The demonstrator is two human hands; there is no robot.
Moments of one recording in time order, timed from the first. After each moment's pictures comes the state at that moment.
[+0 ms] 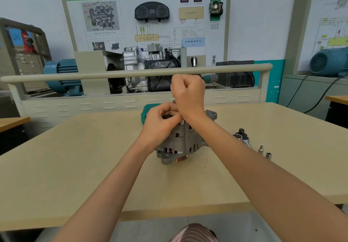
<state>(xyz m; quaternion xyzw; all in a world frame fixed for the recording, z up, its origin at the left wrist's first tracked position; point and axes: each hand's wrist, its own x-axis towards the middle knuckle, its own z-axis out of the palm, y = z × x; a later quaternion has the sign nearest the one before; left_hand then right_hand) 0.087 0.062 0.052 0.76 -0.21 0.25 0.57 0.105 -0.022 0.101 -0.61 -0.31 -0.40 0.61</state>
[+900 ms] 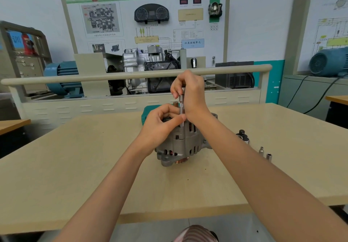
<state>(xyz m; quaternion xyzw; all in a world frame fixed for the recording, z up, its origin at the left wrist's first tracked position) 0.084 0.068 0.054 0.76 -0.24 0.21 0.57 0.107 -0.027 0.110 -0.52 -0.33 -0.22 0.75</state>
